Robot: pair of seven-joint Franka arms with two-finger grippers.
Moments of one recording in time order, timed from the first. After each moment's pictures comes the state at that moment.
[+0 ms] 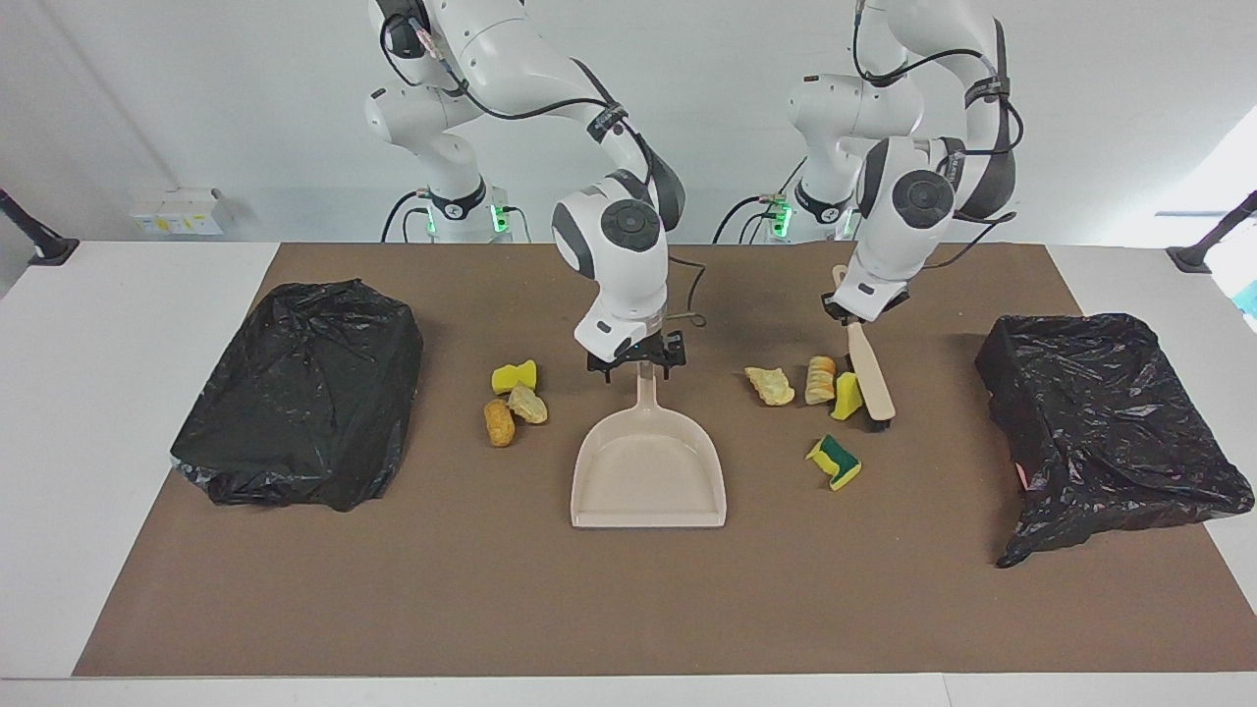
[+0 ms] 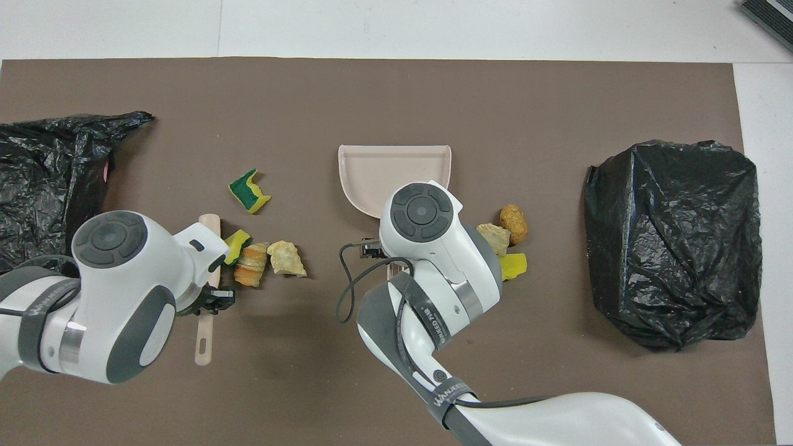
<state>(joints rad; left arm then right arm) -0.30 -0.10 -0.02 -2.29 0.04 1.94 -0.33 0.61 0.40 0.00 -1.75 0.06 2.13 0.52</state>
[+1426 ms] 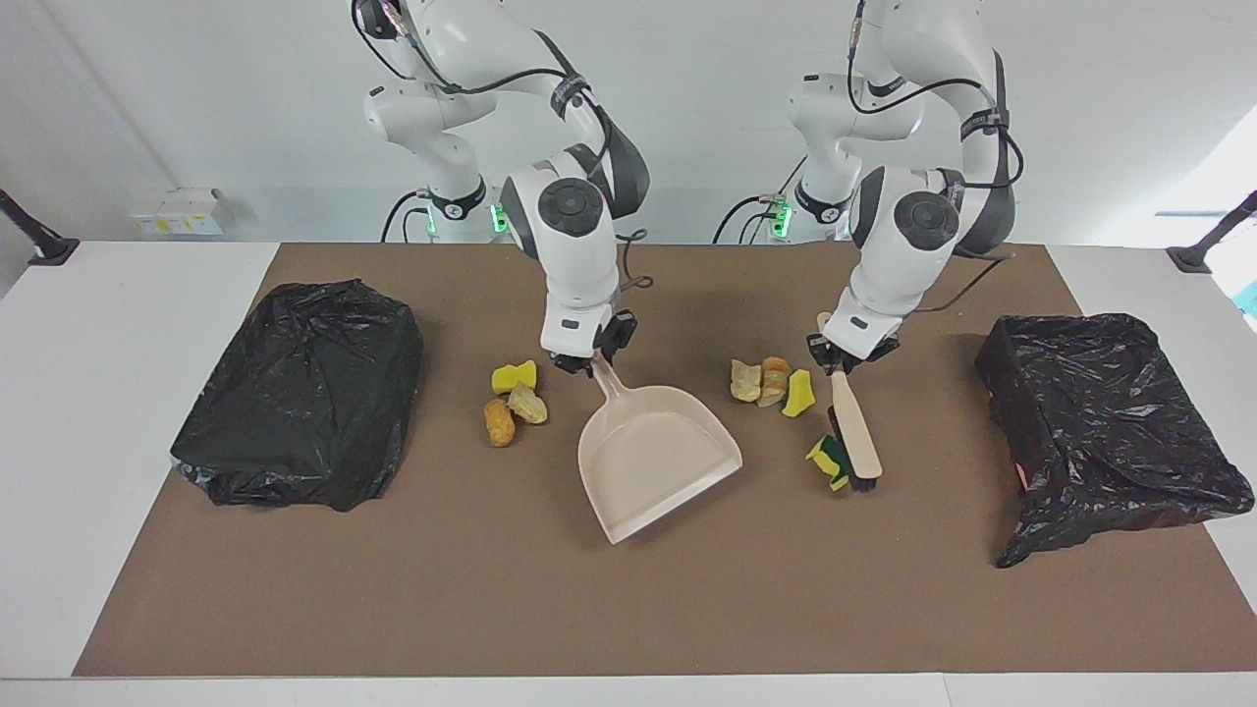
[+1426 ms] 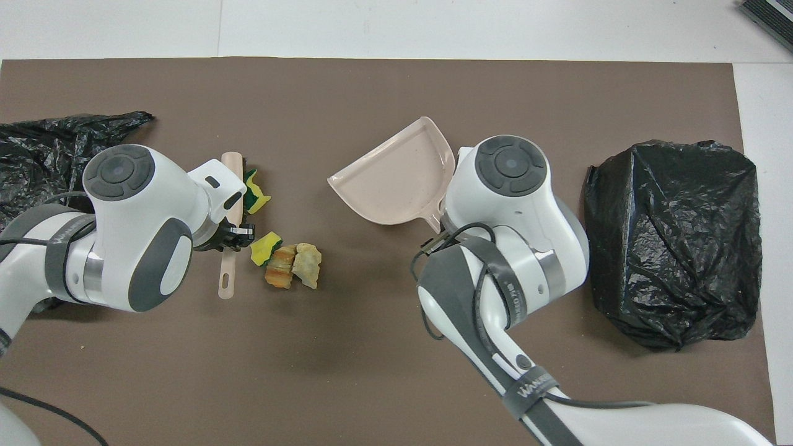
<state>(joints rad) -0.27 0.14 -0.01 -2.02 0.00 2.02 -0.24 0.46 0.26 -0.01 -1.75 0.06 1.92 -0.26</state>
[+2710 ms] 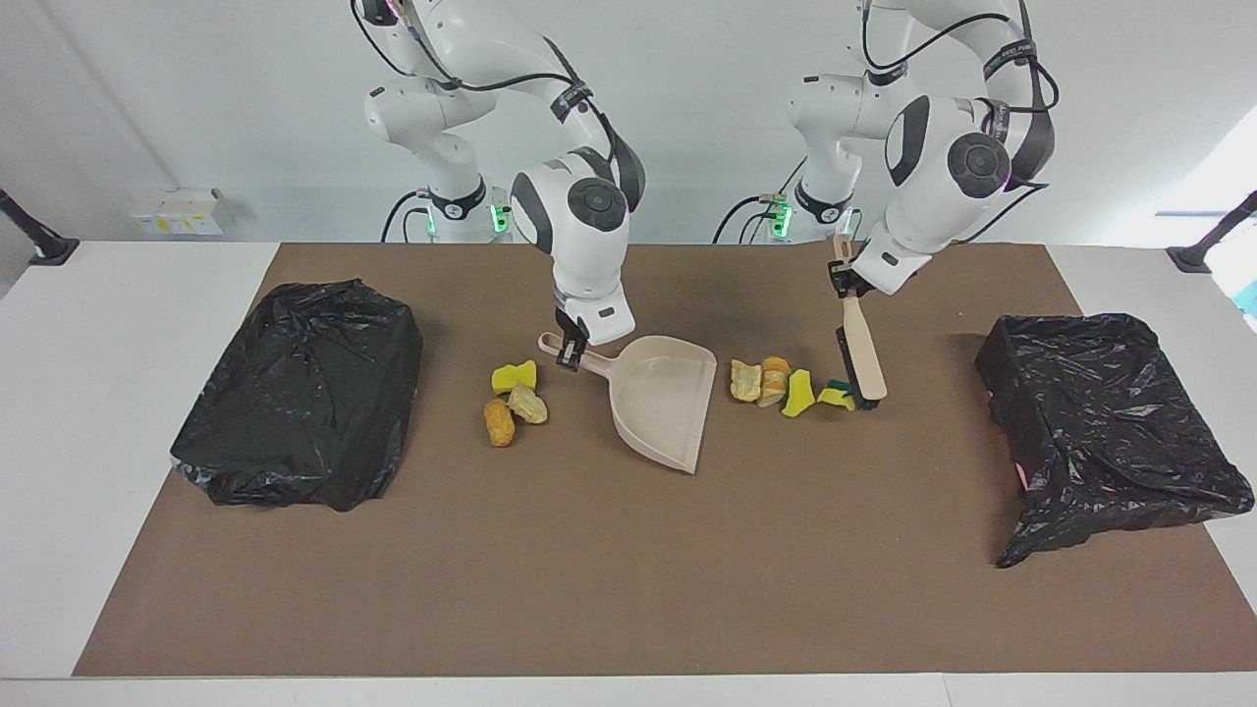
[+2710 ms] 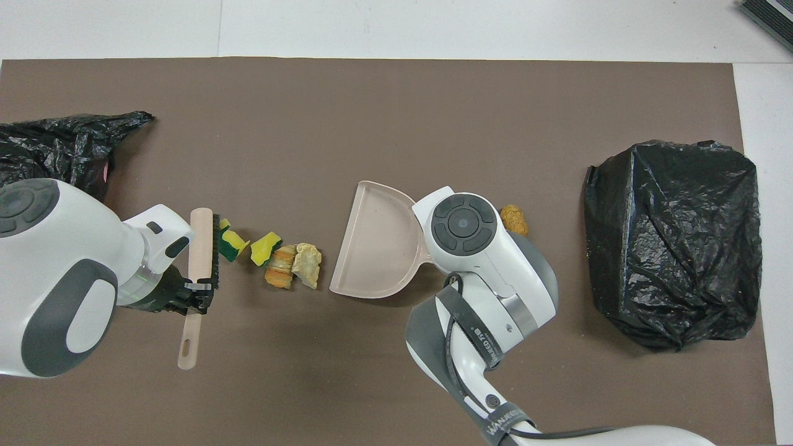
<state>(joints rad) -0.22 -0.13 0.00 -2.15 -0.11 1.75 -0.24 0.53 0.24 0.00 -1.91 -0.11 2.03 -0.70</state>
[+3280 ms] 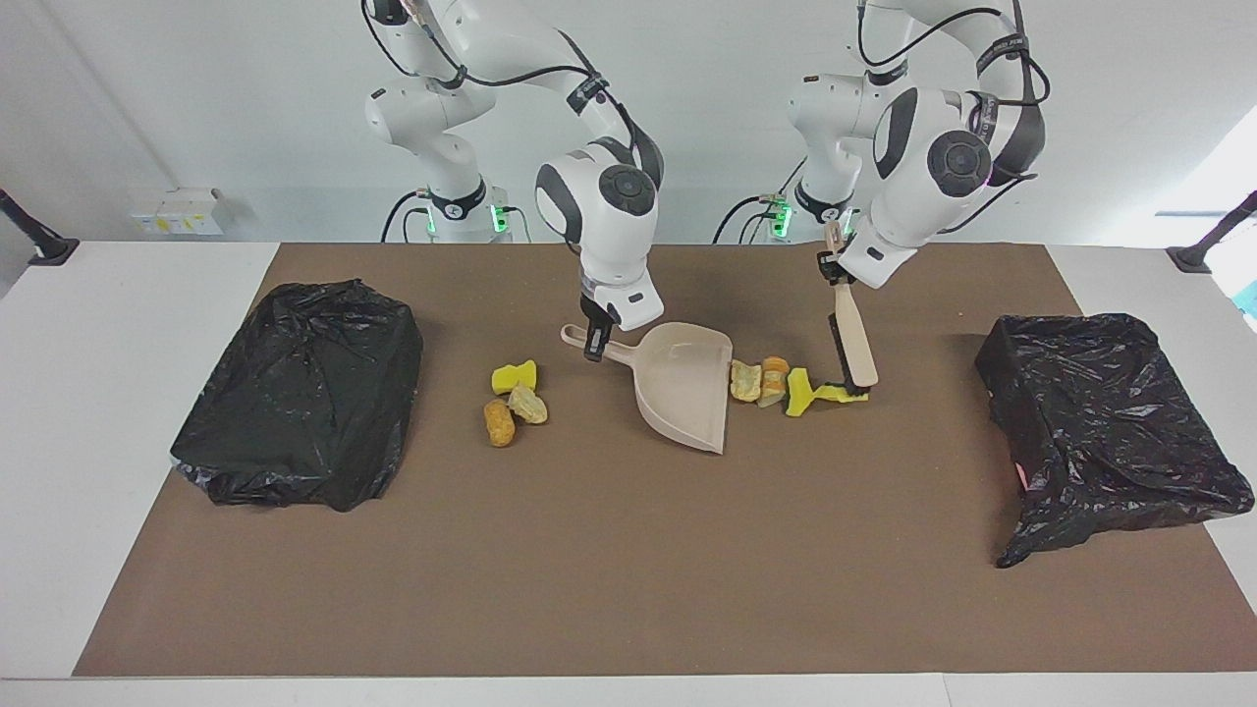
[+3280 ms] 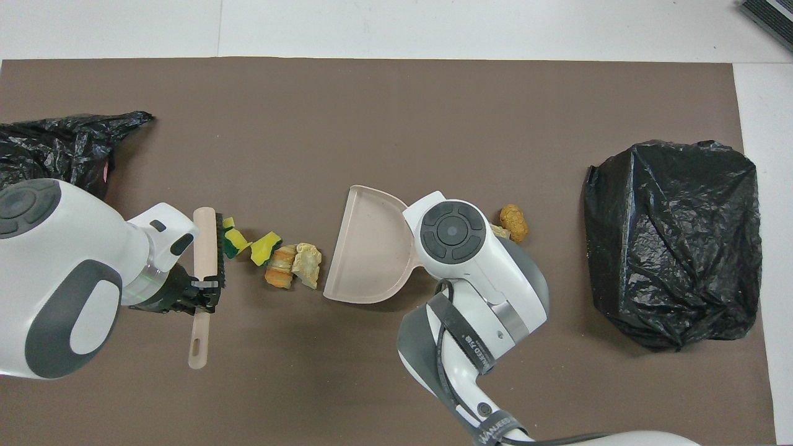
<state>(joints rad) -0.23 -0.14 -0.03 -2.11 -0.06 1.62 -0.28 0.60 0.24 0.00 -1.91 -0.11 2.04 -0.70</state>
